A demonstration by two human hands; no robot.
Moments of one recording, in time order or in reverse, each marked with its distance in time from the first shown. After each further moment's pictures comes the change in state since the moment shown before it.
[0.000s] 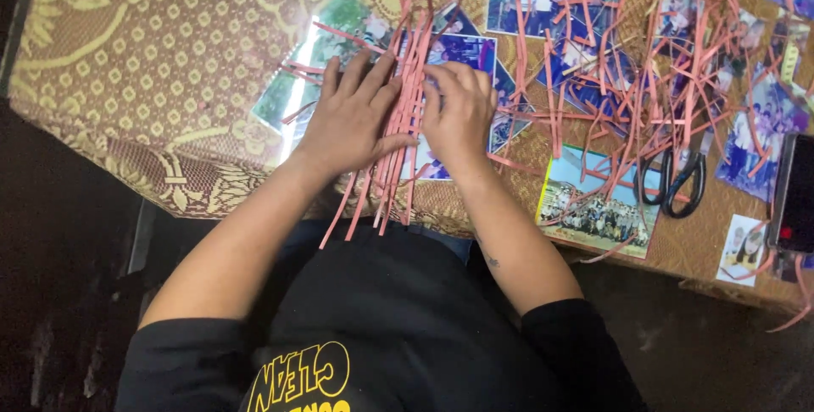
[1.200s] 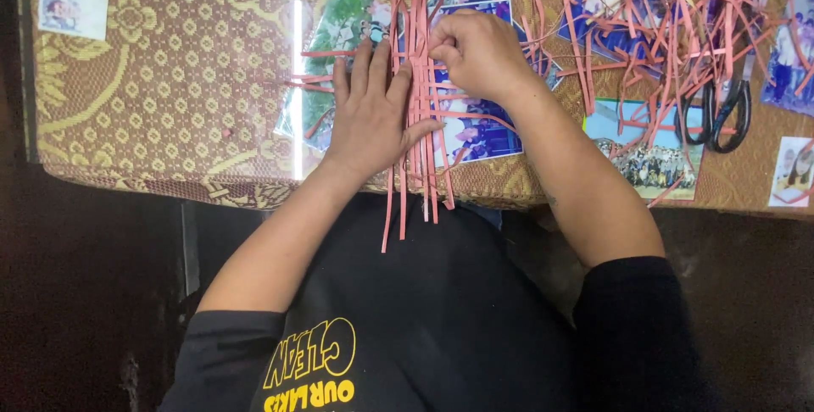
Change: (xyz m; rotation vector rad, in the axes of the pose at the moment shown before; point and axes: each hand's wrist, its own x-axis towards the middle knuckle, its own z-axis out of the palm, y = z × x) left_hand 0.000 -0.010 -0.003 -0.024 -0.003 0.005; right_hand 0.060 -0.001 -0.014 0.142 -0.558 0.095
